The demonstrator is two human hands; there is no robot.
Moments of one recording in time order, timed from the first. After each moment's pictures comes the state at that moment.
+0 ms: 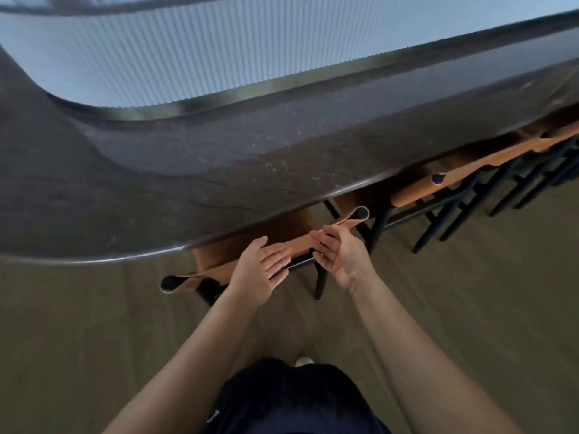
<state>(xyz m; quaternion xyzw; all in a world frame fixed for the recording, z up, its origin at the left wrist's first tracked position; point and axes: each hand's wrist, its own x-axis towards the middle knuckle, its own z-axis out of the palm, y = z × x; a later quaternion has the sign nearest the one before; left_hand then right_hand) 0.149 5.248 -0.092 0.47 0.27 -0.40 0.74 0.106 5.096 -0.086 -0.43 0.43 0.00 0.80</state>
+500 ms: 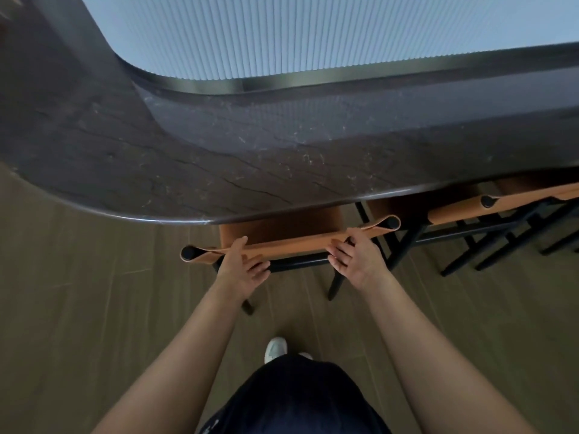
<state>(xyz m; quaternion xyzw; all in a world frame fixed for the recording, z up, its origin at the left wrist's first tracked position) 0.152 5.291 -0.132 0.41 0.44 -0.24 0.77 0.130 5.079 -0.120 -0.40 0.46 0.09 0.78</state>
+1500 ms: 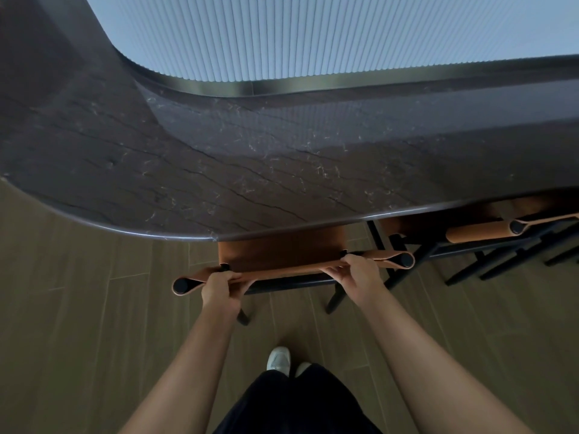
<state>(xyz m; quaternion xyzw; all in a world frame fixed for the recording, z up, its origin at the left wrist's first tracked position) 0.186 5.341 -0.172 0.38 0.50 -0.11 0.77 0.176 5.103 -0.159 -0.35 0.52 0.07 0.77</state>
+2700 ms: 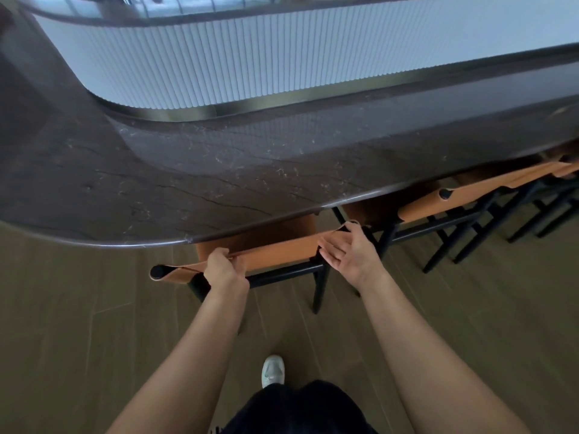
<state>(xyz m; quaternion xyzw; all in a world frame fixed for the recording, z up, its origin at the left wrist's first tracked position) 0.151 5.267 -0.104 0.39 0.49 -0.06 0.78 0.107 5.057 -0.106 -0.35 0.42 0.02 0.84</state>
